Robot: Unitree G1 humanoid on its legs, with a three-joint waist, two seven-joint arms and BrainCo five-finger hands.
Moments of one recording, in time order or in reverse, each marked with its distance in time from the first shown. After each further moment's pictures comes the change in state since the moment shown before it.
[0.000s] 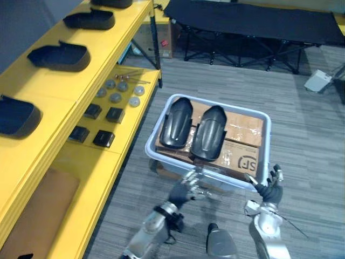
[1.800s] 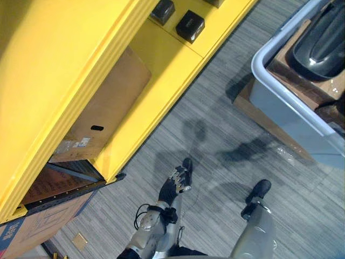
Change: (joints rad) left arm -0.055 -0.020 0.138 0.301 -0.043 -0.104 0.118; right arm -1.134 -0.793 -0.020 1.216 0.261 0.356 -0.068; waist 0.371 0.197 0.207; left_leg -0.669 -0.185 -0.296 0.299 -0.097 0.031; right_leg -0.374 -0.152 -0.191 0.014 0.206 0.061
